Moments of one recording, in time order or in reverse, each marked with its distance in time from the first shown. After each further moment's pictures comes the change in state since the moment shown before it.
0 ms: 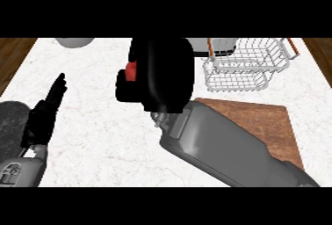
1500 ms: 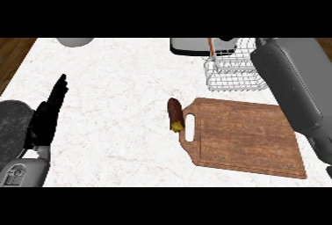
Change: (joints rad) left arm 0.009 -0.051 0.039 -0.001 -0.059 -0.021 -0.019; right arm -0.064 -0.332 -0.322 0.454 0.067 0.176 -0.500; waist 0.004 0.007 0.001
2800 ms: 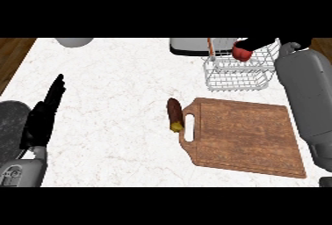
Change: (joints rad) left arm 0.006 -0.016 0.042 -0.019 -0.025 -0.043 0.014; right arm 0.138 0.040 -0.353 0.100 -0.281 -0.158 -0.270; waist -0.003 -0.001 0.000
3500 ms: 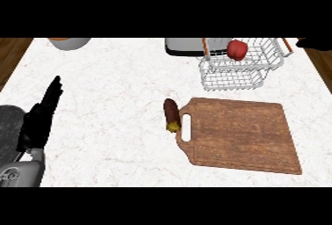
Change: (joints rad) left arm 0.016 -0.008 0.025 -0.007 -0.002 -0.014 0.004; right arm 0.179 -0.178 -0.205 -0.332 -0.215 0.205 0.166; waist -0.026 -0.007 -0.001
